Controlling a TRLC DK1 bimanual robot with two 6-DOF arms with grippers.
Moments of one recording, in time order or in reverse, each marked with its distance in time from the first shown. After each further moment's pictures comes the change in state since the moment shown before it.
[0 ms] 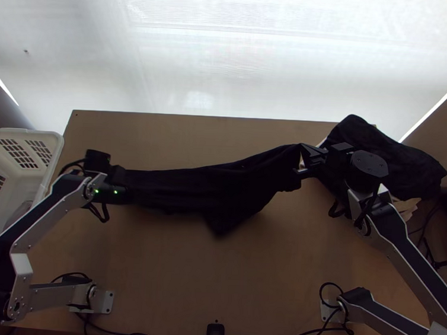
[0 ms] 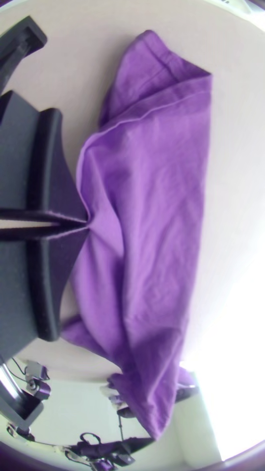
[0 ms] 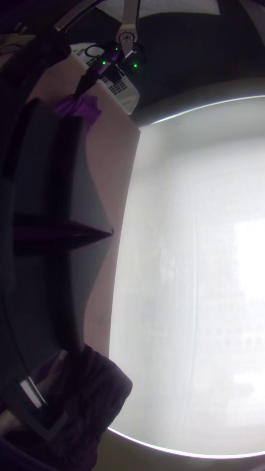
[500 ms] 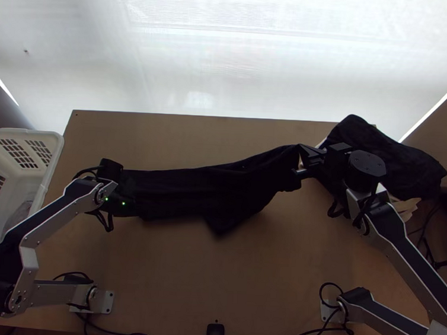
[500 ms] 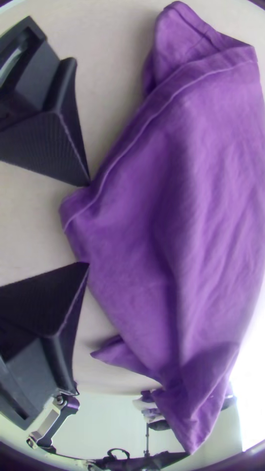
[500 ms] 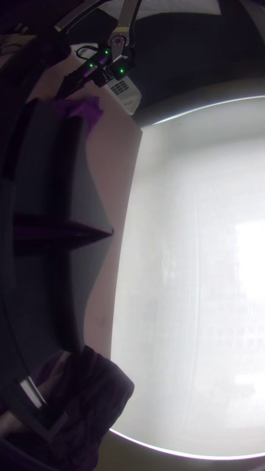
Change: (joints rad) left arm -0.071 0.048 -0.060 -0.044 -0.013 0.056; right arm 0.006 0.008 -0.002 0.000 -0.001 0.000
